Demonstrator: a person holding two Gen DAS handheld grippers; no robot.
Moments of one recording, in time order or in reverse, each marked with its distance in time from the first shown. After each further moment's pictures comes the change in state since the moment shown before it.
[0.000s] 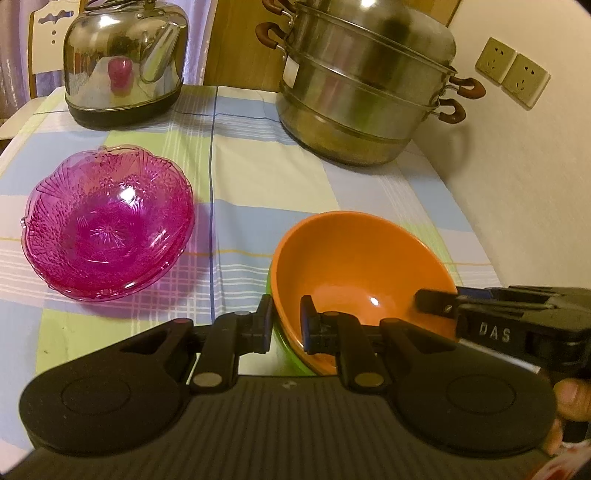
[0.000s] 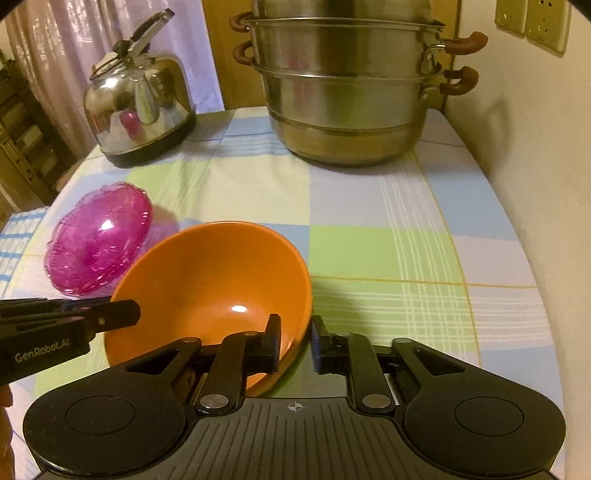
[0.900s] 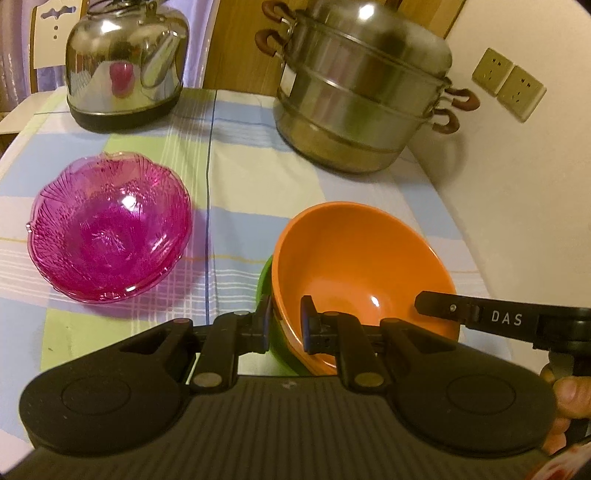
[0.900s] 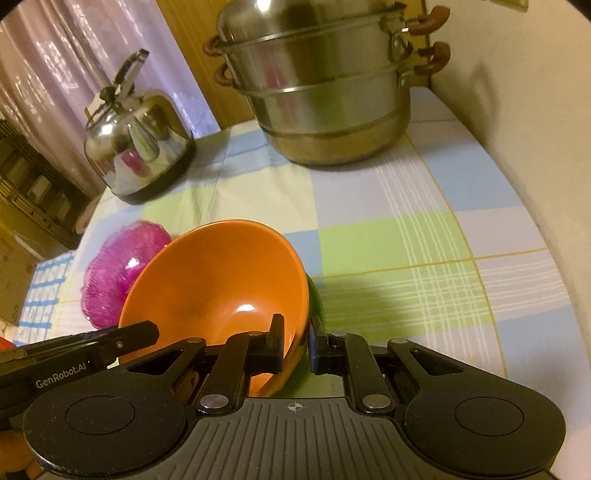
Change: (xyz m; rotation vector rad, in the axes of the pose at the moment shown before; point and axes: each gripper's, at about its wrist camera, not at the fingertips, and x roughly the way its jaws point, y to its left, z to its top) left arm -0.012 -0.005 0.010 -0.019 0.016 -0.012; right arm -0.019 -0.020 0.013 0.183 0.018 0.094
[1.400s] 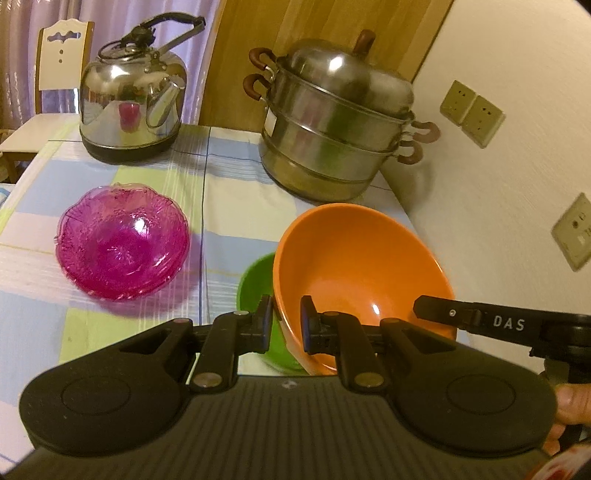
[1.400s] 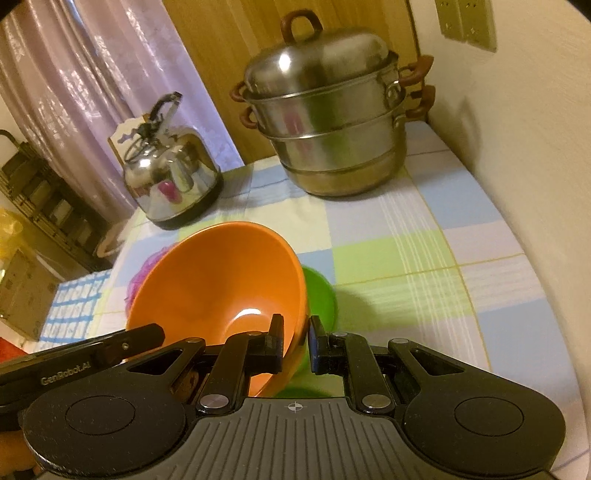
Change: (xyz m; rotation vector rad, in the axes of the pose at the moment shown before) left arm -0.071 -0.022 -0.006 0.000 -0.094 -0.021; right arm -0.078 0.013 -0.015 0.008 -0.101 0.048
